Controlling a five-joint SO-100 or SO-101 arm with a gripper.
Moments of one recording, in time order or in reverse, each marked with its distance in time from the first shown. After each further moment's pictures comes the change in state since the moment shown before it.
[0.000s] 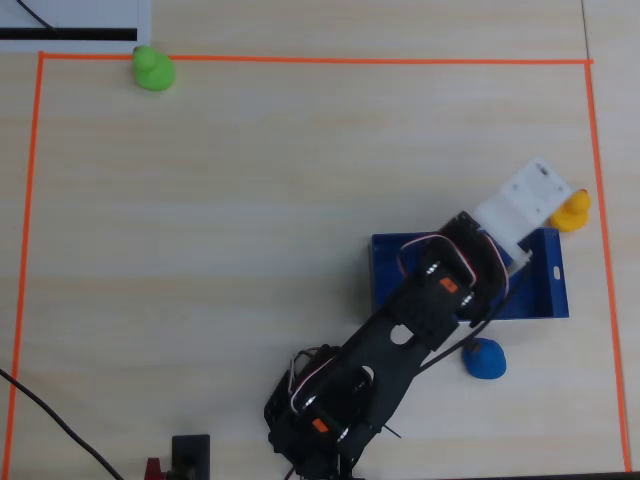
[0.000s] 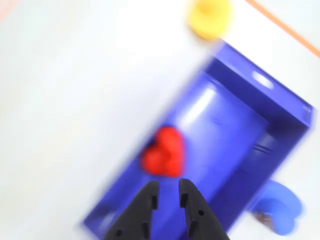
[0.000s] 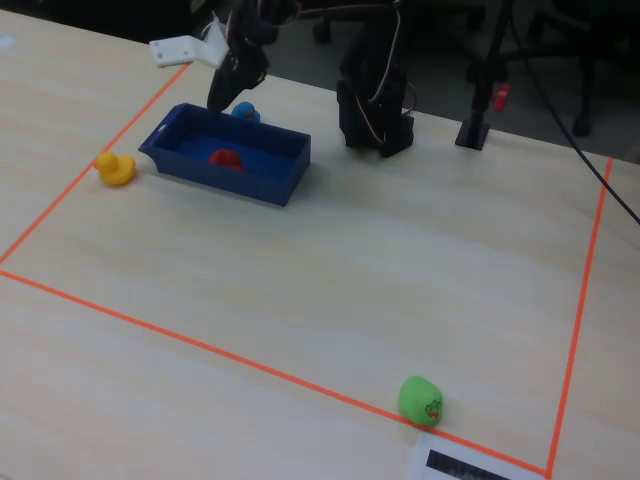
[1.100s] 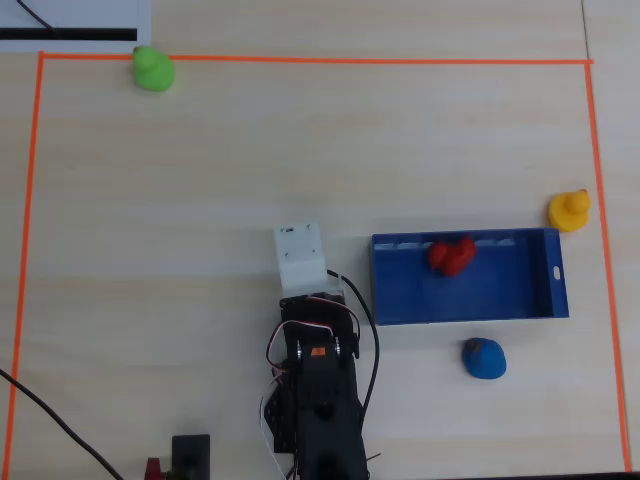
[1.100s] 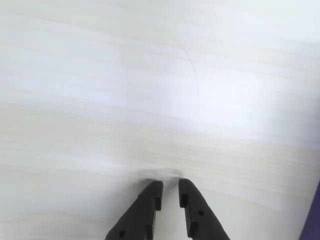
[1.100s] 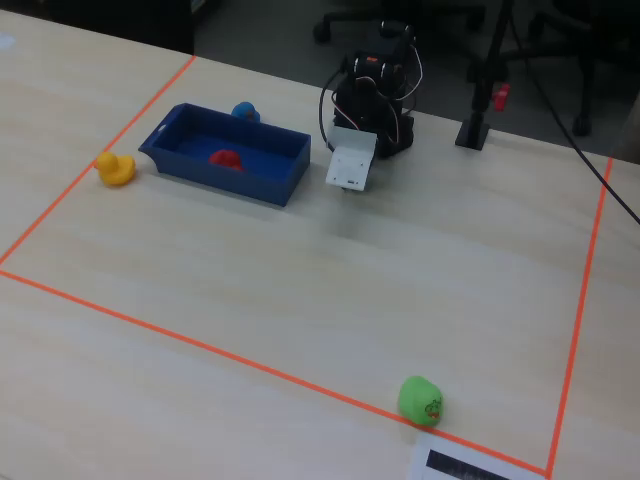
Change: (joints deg) arm -45.0 63.8 67.4 14.5 -9.4
